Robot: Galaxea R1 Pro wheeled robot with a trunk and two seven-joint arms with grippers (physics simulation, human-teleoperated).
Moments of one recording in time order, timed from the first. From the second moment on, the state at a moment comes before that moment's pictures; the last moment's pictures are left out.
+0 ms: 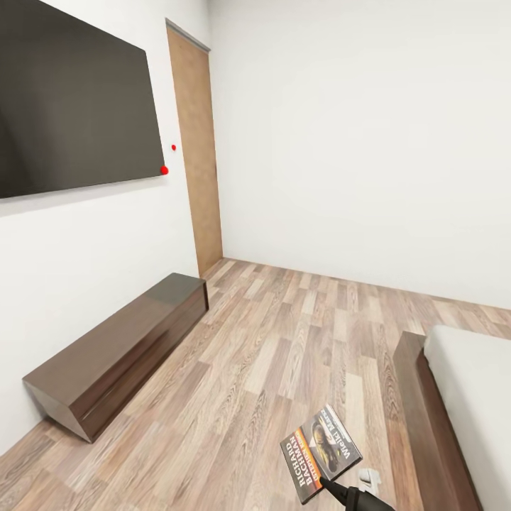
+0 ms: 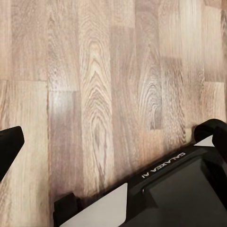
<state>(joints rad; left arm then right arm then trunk) -0.41 0.07 -0.12 -0.02 -0.10 -0.15 -0.48 -0.46 -0.17 -0.09 -0.03 -0.35 -0.08 1.12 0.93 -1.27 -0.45</state>
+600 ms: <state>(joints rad) -0.41 0.06 -0.12 -0.02 -0.10 -0.15 -0.48 -0.46 -0.17 -0.09 -0.03 -0.35 -0.08 1.12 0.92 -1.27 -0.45</state>
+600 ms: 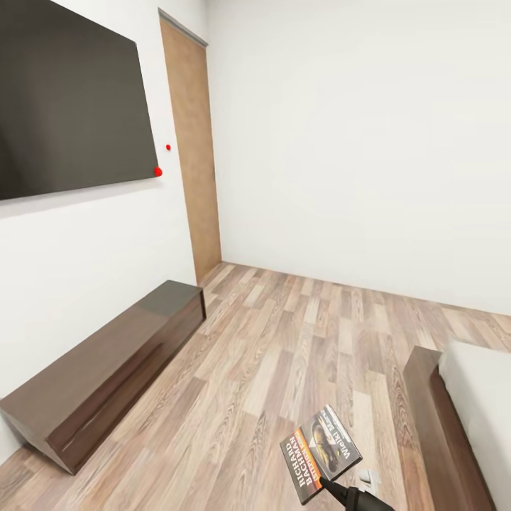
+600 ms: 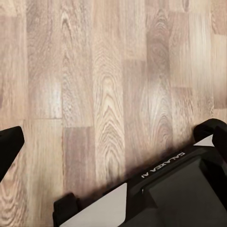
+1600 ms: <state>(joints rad) -0.40 0.04 -0.12 -0.02 -0.10 -0.15 -0.48 -0.46 -0.17 -0.09 -0.04 -0.35 -0.08 1.12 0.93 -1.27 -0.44</state>
